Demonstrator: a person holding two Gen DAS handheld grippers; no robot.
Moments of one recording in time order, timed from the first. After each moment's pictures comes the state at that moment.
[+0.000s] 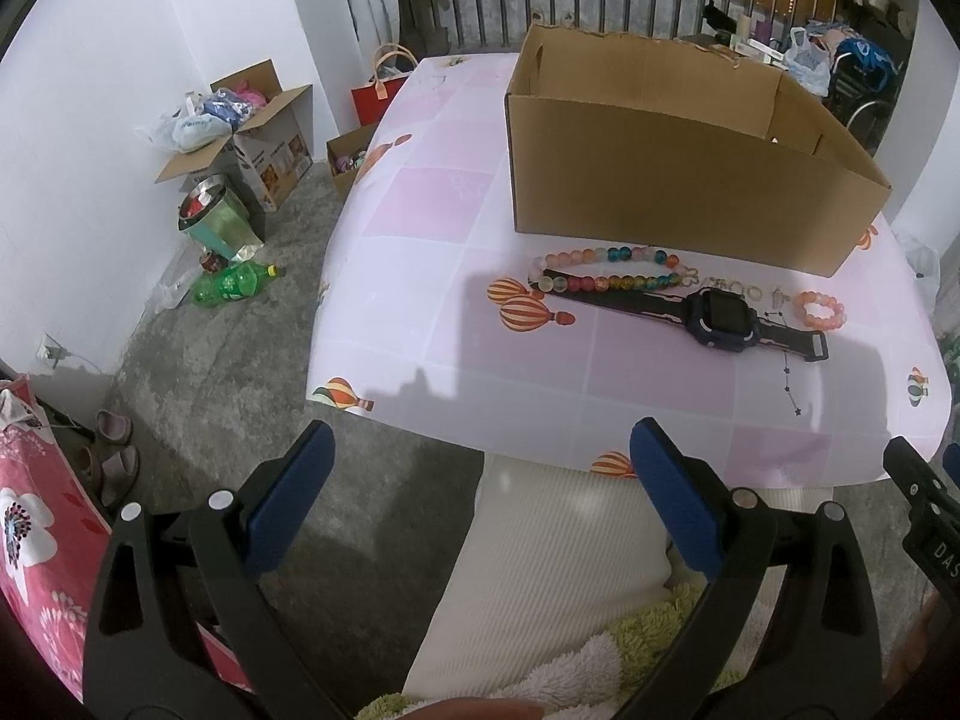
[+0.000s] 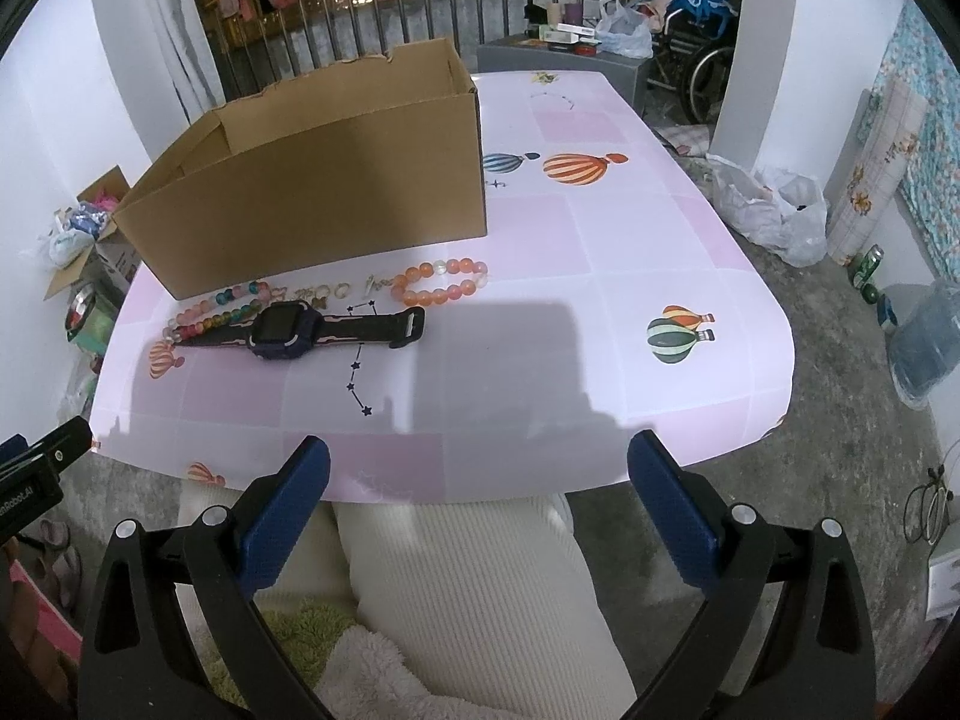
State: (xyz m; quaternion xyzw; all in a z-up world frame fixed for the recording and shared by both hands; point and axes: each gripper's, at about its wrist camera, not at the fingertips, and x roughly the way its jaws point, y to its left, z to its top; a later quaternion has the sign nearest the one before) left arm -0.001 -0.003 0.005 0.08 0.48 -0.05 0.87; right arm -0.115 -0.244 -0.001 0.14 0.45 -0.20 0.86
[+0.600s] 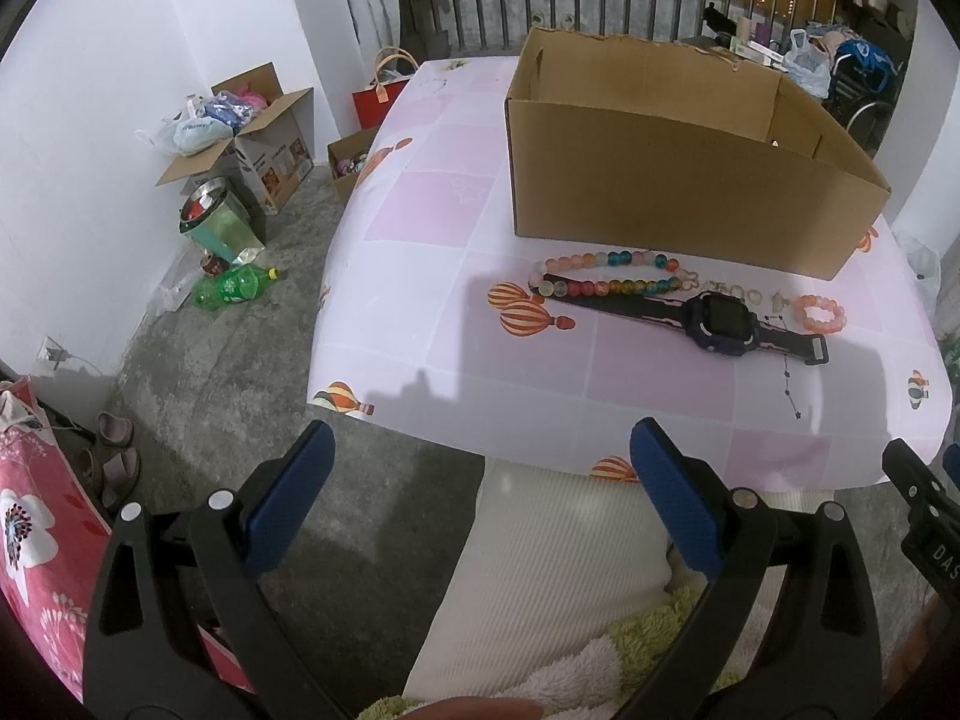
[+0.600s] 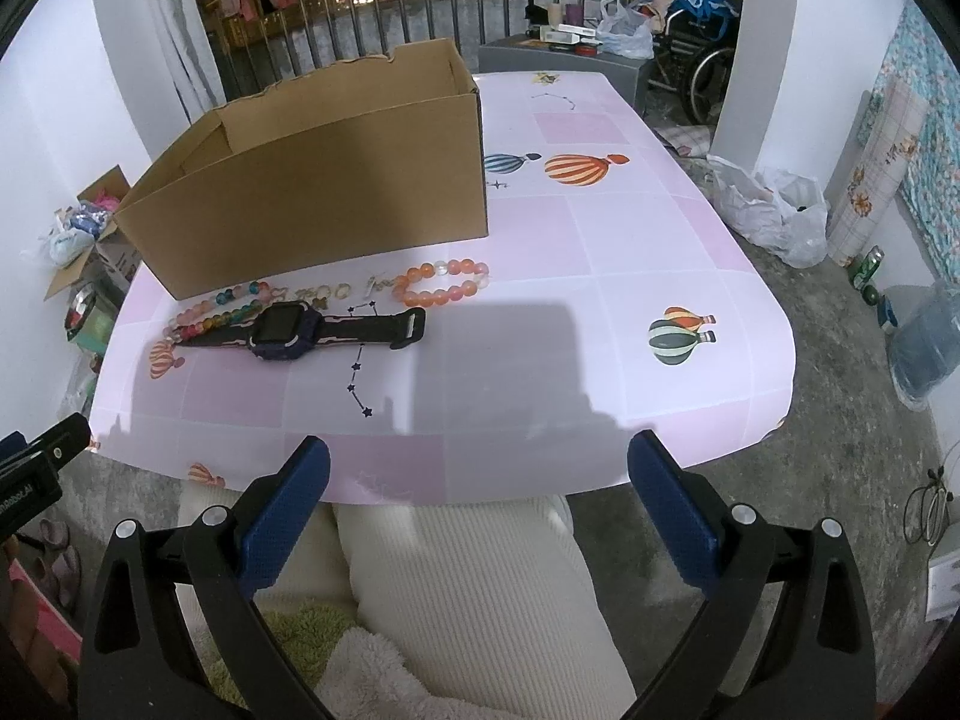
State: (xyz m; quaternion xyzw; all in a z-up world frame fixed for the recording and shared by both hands) left arm -0.003 -0.003 0.007 0.08 0.48 -0.05 0.87; right arm -0.114 -0.243 -0.001 0.14 0.45 -0.20 0.86
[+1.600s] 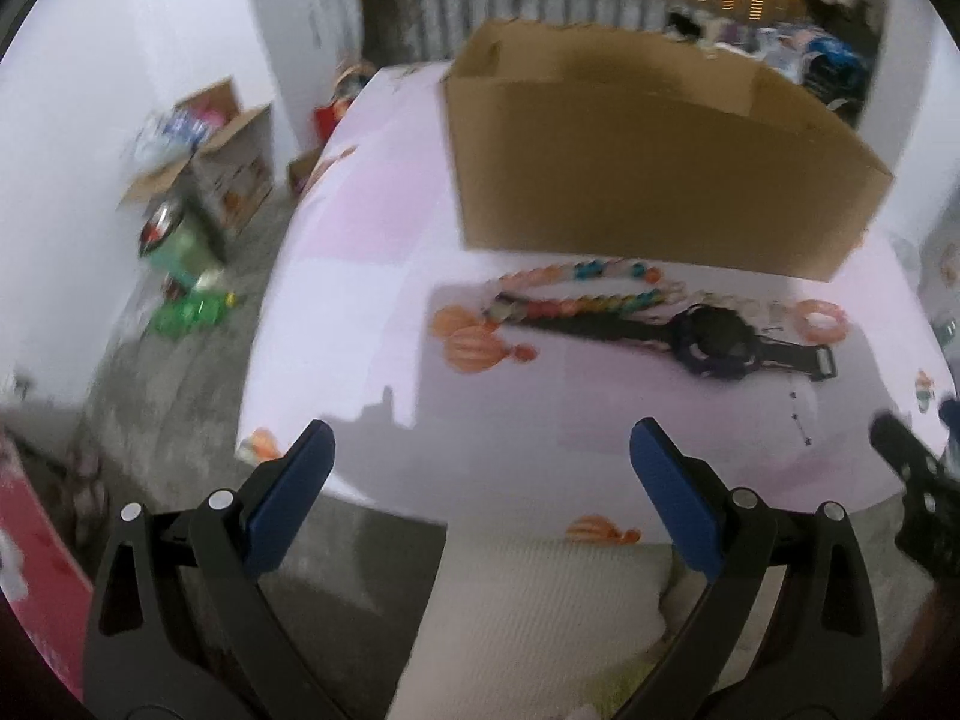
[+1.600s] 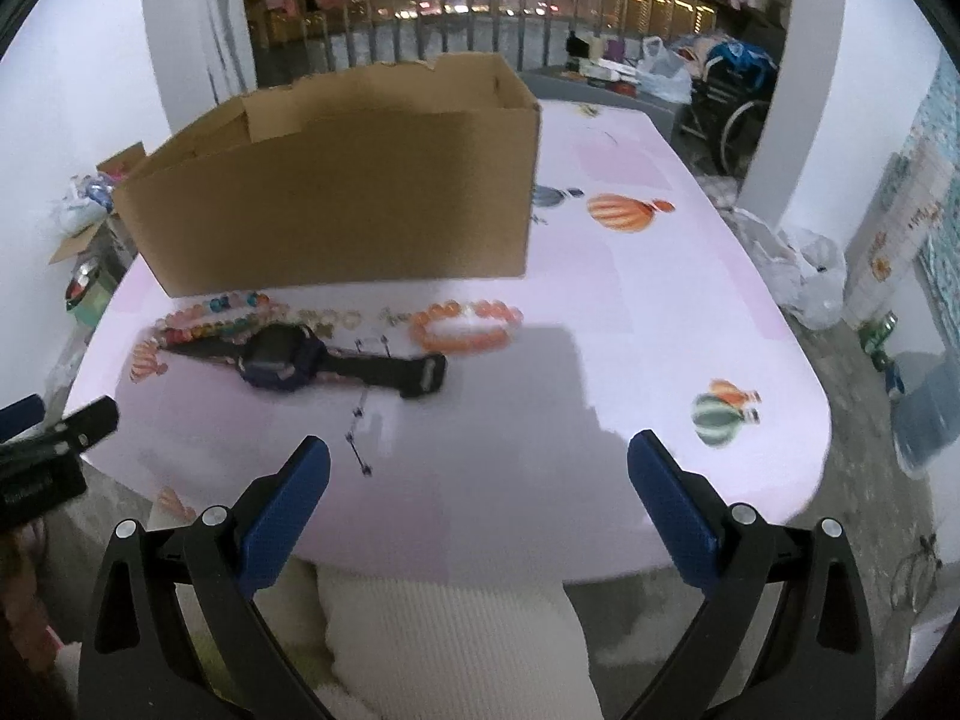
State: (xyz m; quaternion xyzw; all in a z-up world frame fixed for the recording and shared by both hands) left arm 0.020 -0.021 -0.025 0.09 0.45 -0.11 0.88; right arm -0.080 -0.245 -0.017 0.08 0.42 -0.18 0.89
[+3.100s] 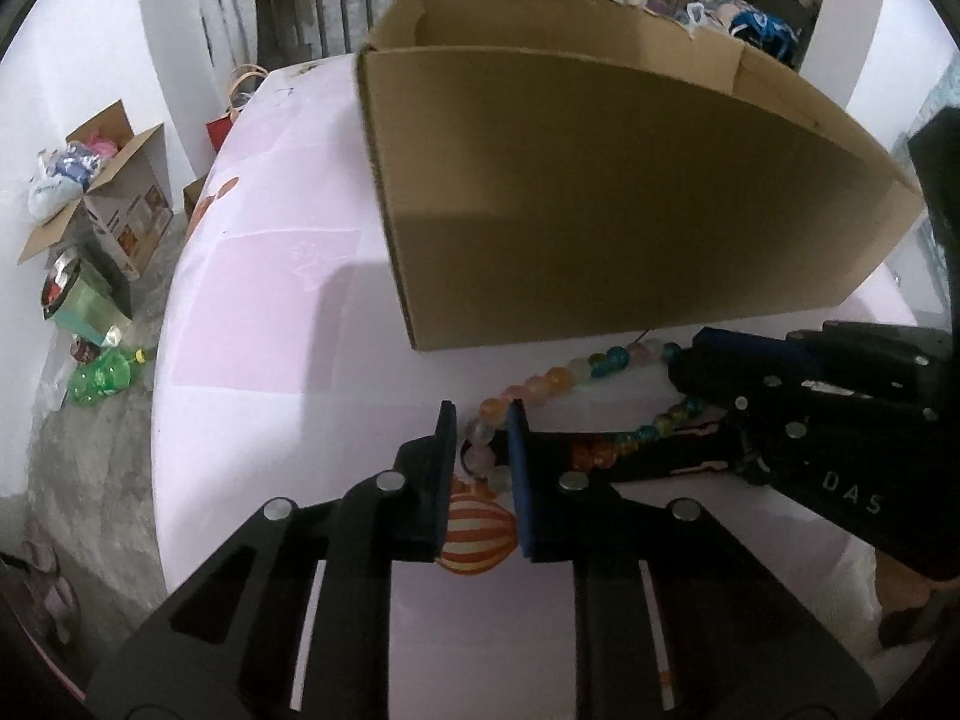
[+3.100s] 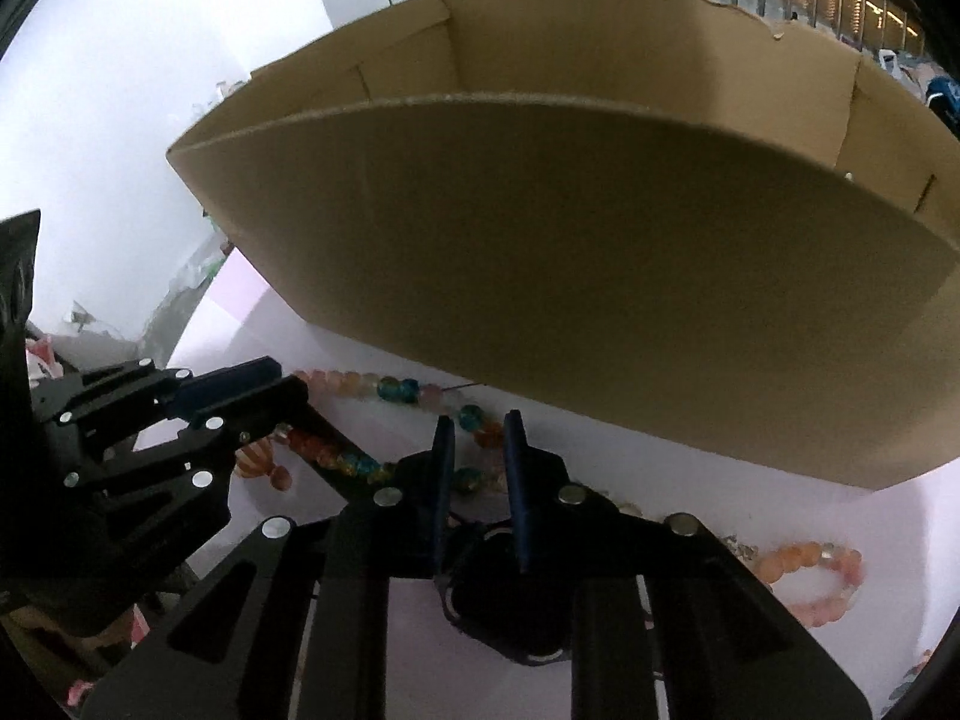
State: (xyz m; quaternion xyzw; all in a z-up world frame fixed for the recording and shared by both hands) left arm 0.118 -0.035 -0.068 0.09 0.47 -0.22 0.85; right arm 0.080 -0.189 -0.053 0.07 0.49 0.06 0.87
